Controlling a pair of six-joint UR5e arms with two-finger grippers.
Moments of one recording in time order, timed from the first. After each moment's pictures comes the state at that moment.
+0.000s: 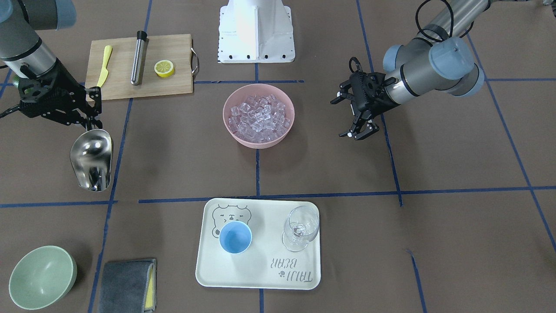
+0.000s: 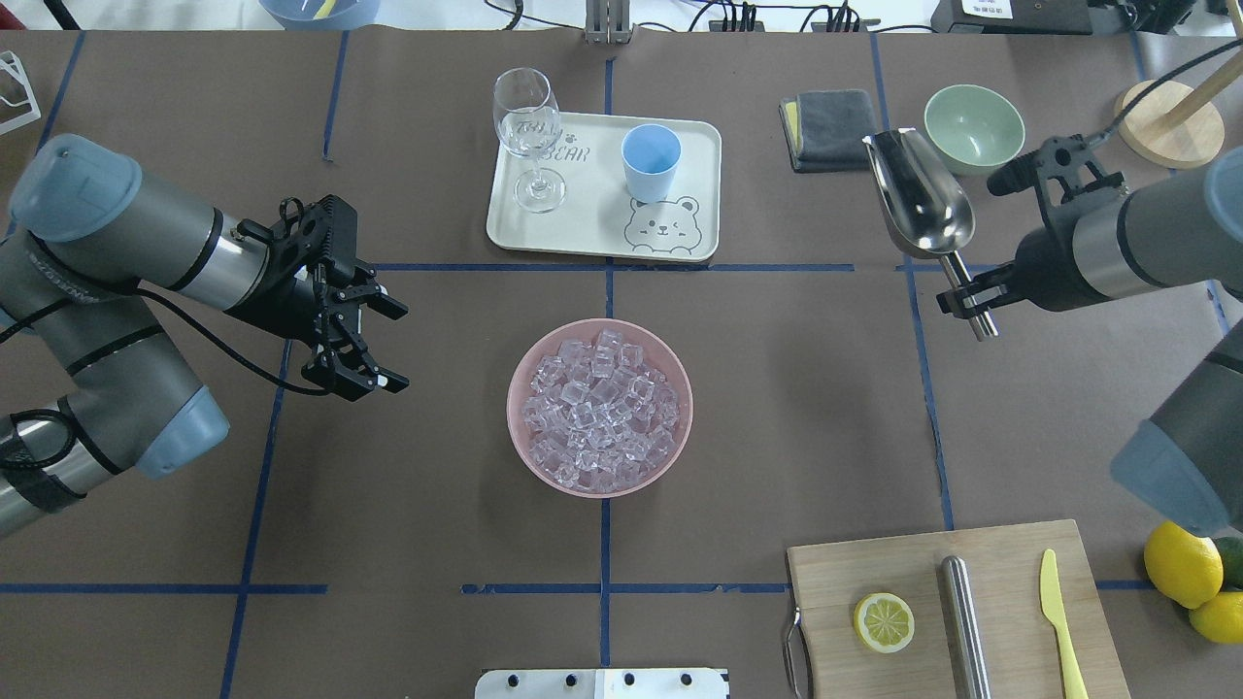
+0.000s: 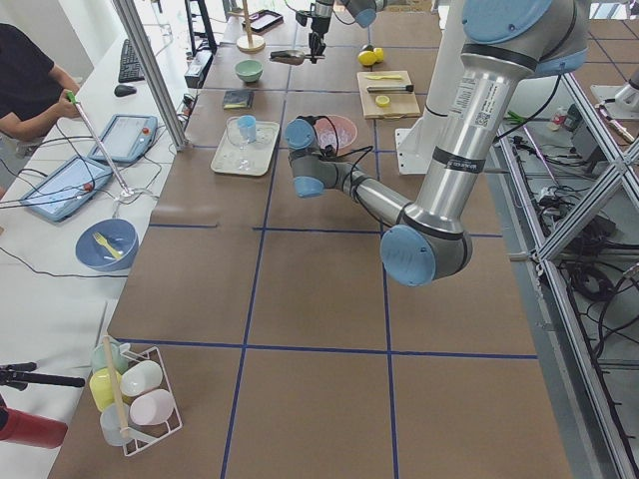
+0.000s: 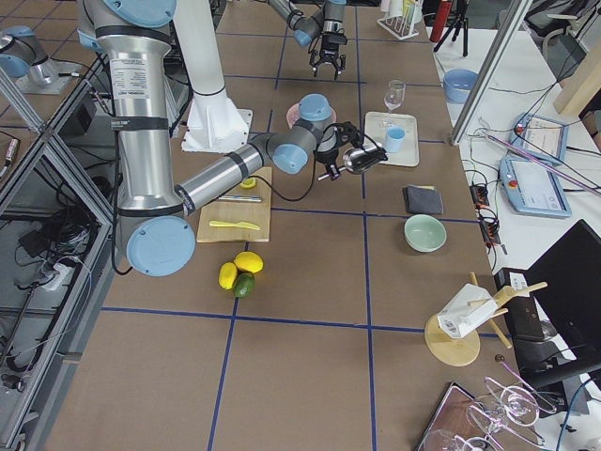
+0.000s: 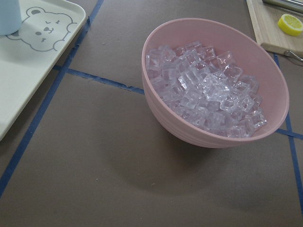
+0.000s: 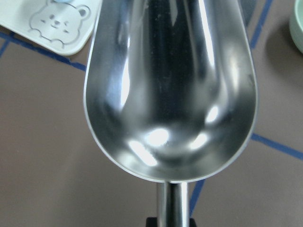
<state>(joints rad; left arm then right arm) -0.77 -1.92 -1.62 -2.47 -2.39 -0.06 0.86 -1.45 2.00 -1.23 2.03 0.61</state>
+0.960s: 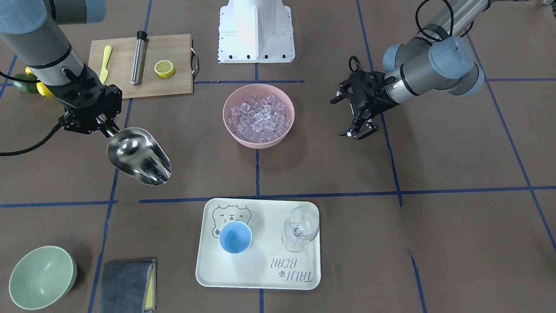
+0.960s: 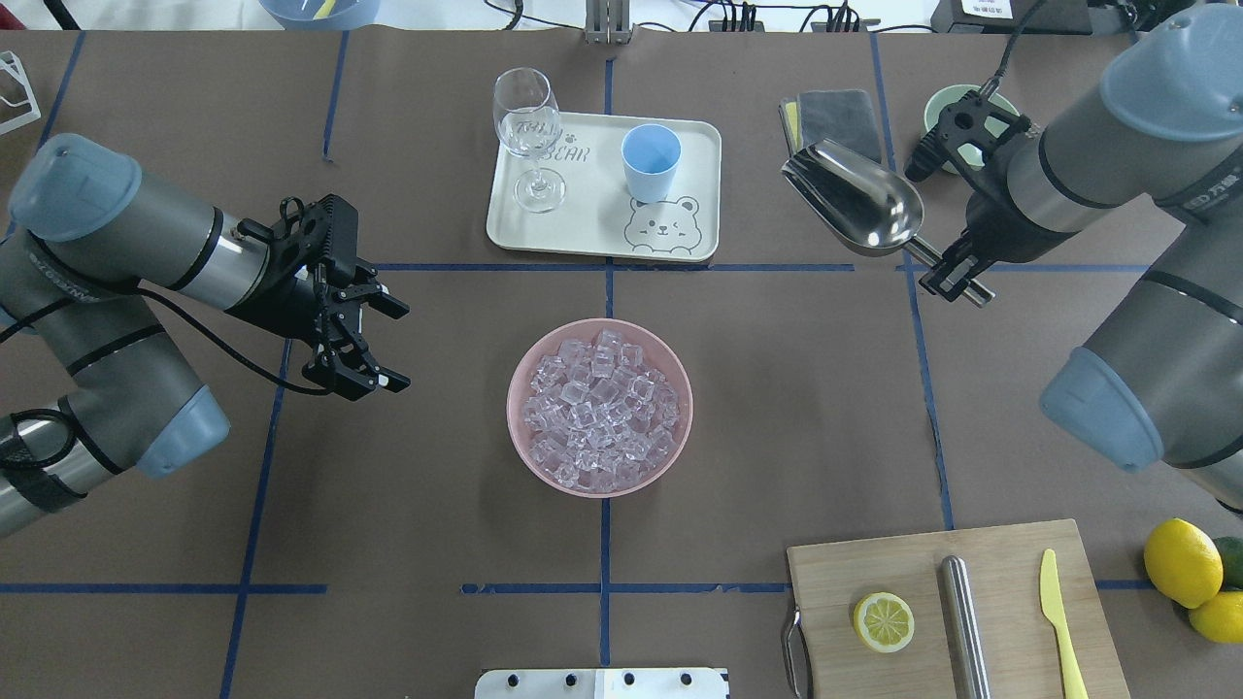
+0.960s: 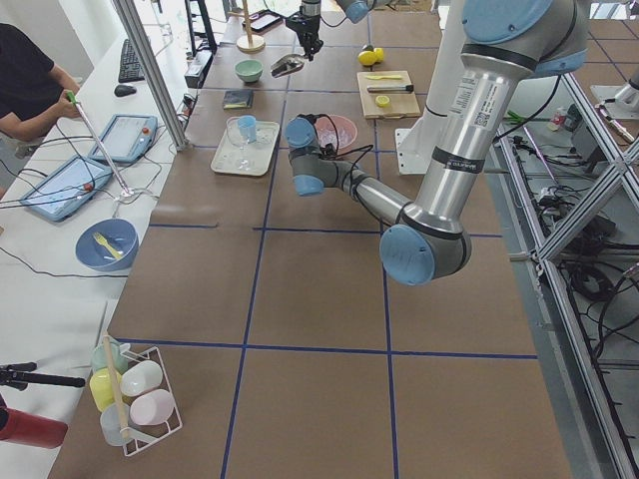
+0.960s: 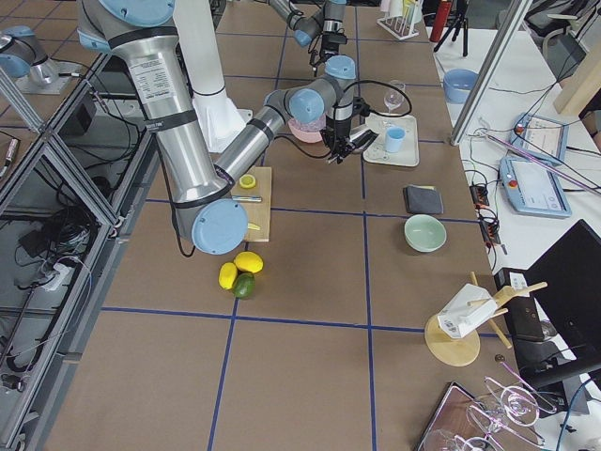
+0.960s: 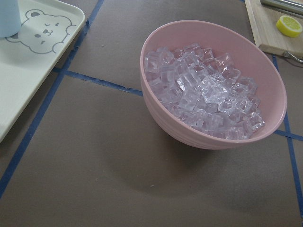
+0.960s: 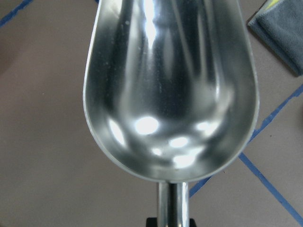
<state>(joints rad) -0.77 -1.93 -1.62 -2.47 -2.39 -0.06 0.87 -1.21 2.03 -1.82 2.07 0.02</state>
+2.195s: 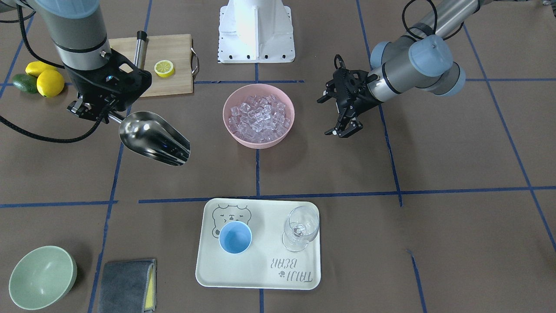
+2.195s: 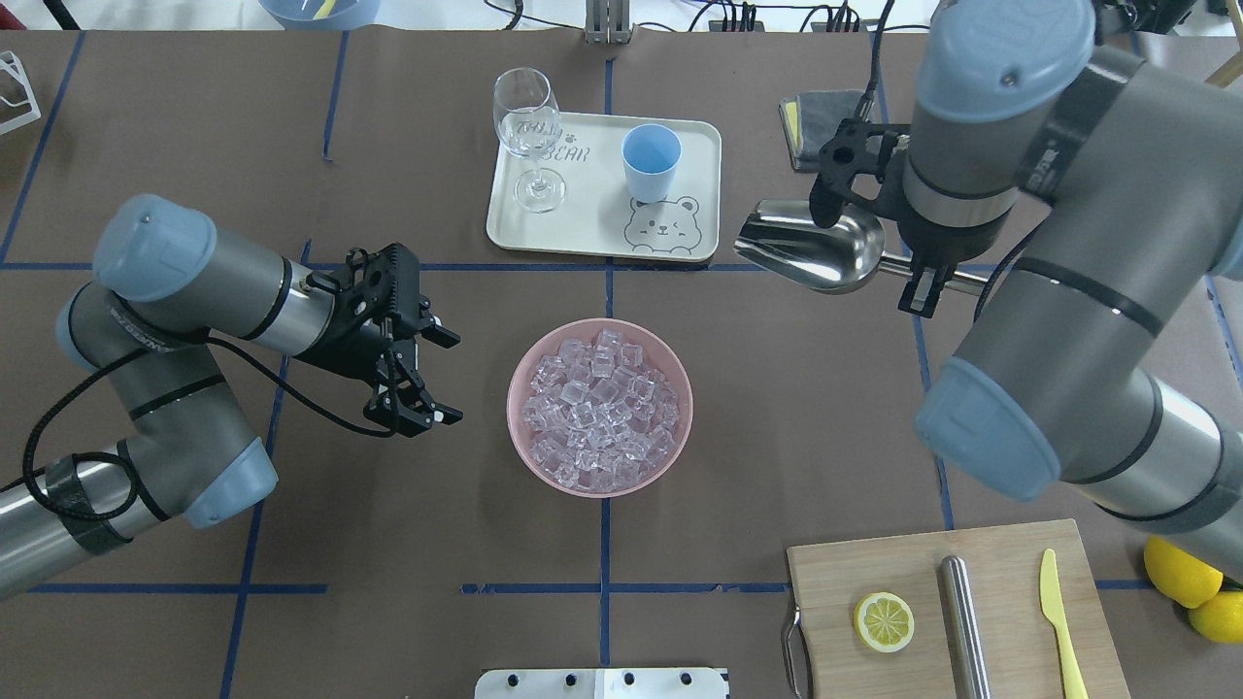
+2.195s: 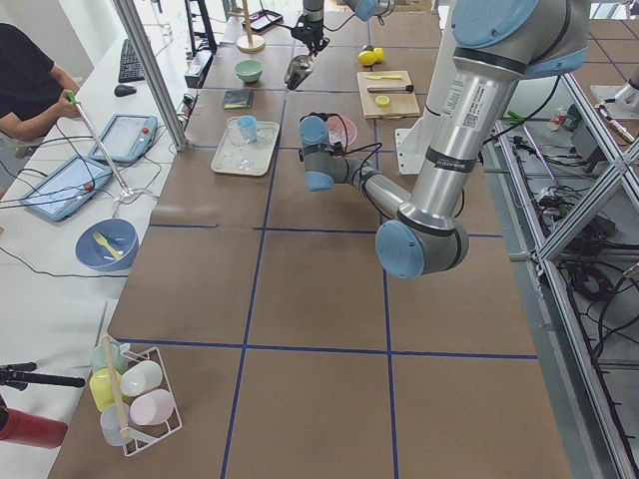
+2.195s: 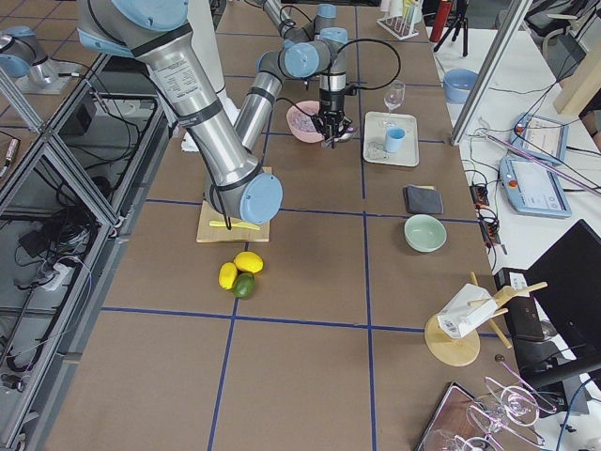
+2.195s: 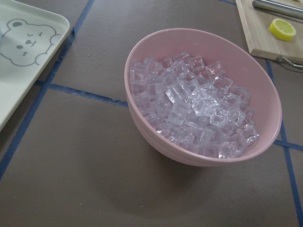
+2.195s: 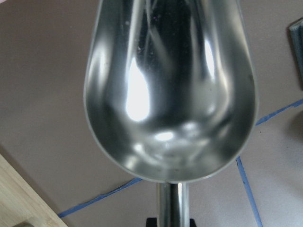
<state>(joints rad) -0.62 -1.95 -1.61 -2.51 -2.21 -0.05 0.72 -0.95 2.05 -2.31 1.82 -0.24</state>
